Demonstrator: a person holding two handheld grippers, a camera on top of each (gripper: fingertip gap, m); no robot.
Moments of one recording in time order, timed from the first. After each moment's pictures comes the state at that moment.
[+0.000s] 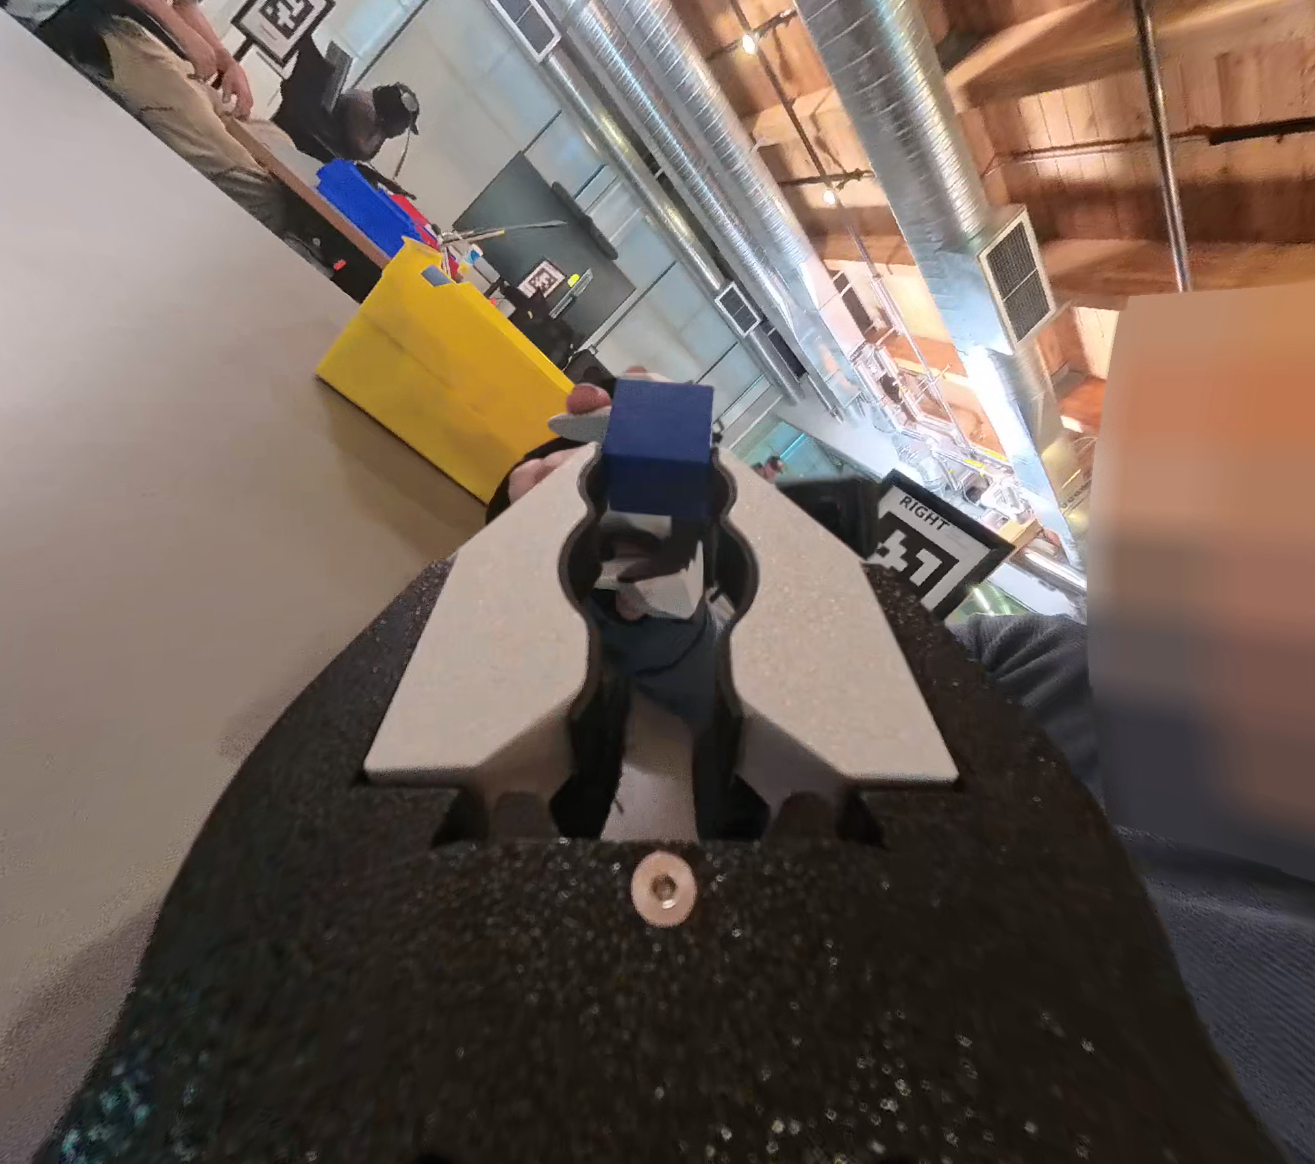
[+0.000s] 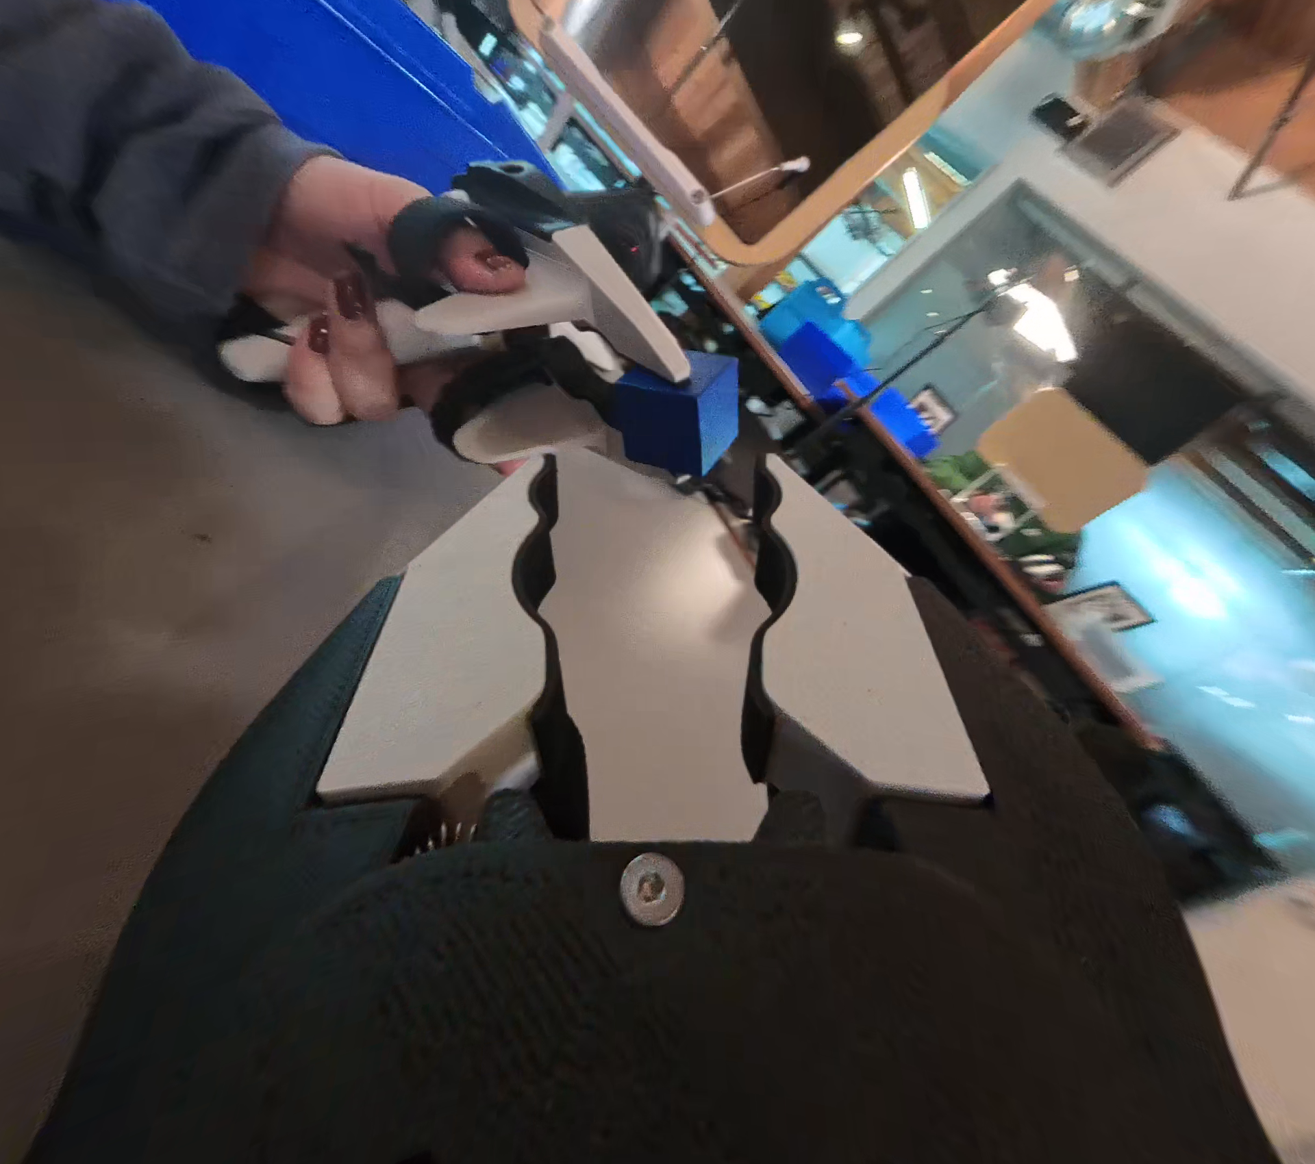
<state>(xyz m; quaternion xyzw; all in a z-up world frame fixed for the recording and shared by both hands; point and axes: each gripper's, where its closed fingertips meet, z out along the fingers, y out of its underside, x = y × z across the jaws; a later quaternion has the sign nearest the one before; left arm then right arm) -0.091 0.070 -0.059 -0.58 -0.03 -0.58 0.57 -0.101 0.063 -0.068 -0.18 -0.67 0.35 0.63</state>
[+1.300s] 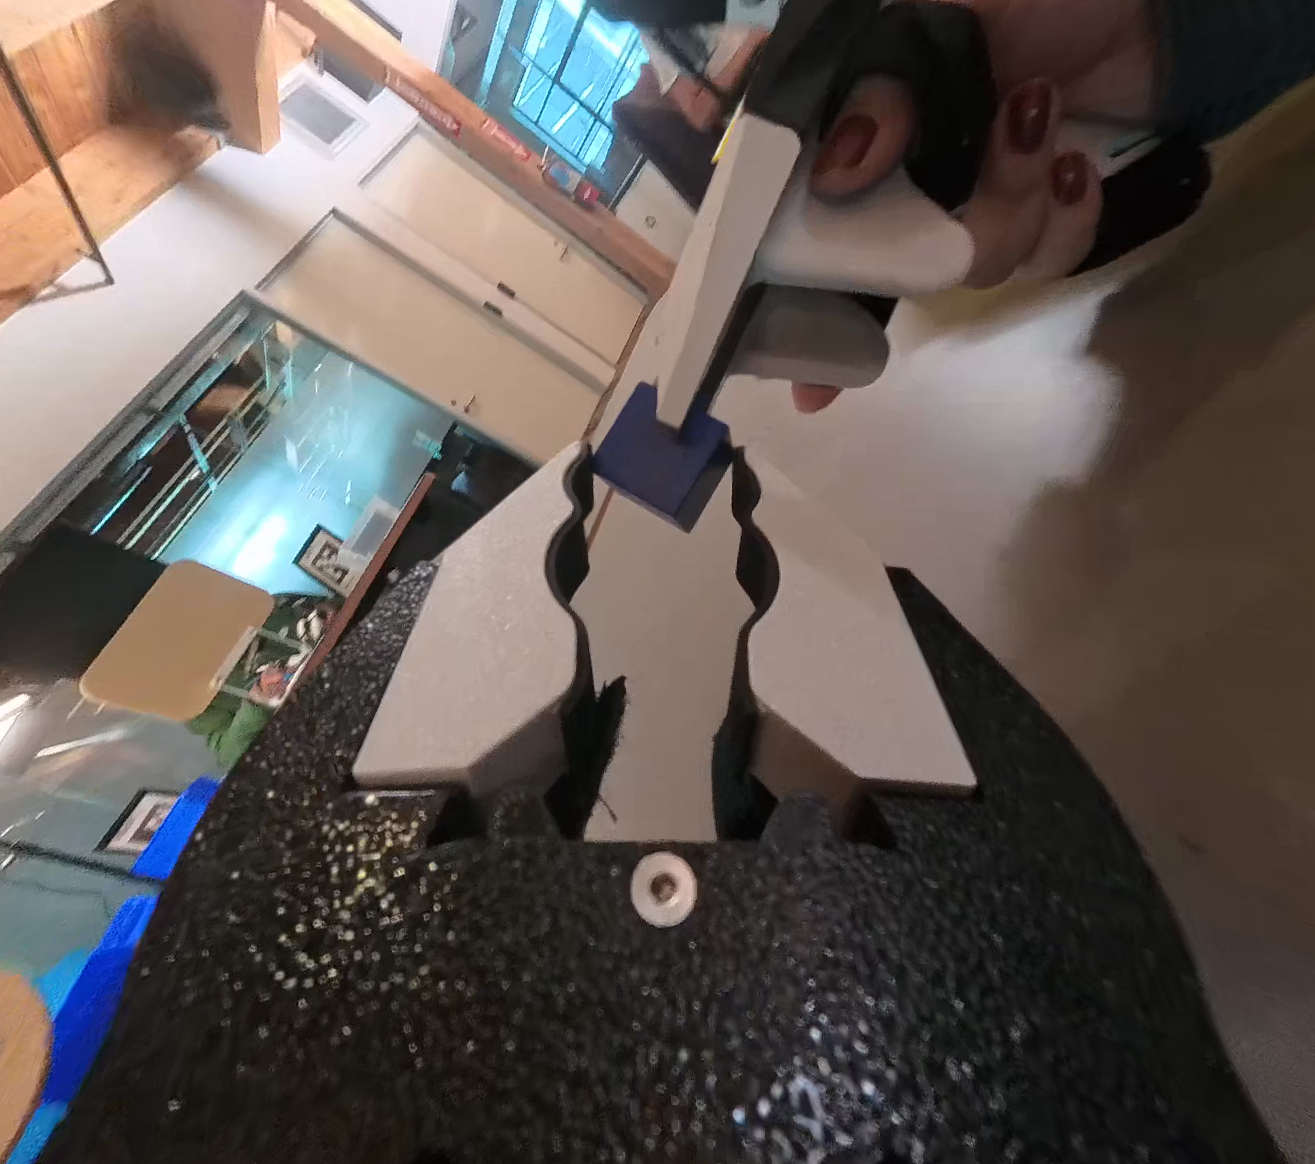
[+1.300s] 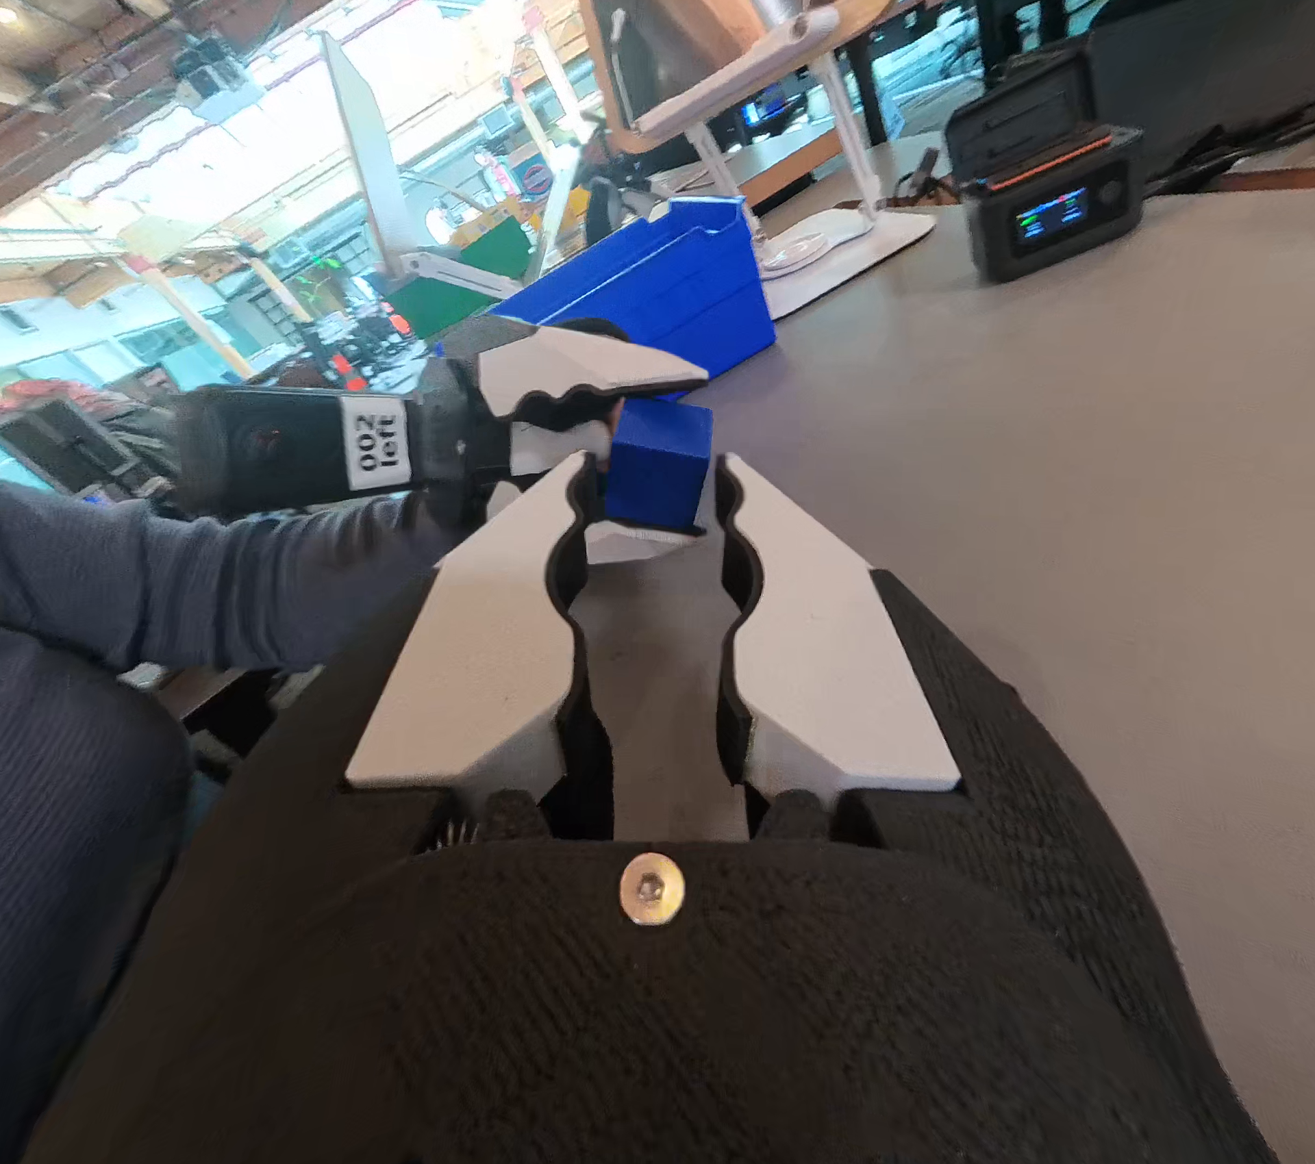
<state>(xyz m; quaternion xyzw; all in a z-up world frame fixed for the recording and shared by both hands) -0.098 0.086 -0.084 -0.63 0.33 0.30 0.63 -0.099 0.070 -0.080 -0.46 -0.55 0.68 0.16</state>
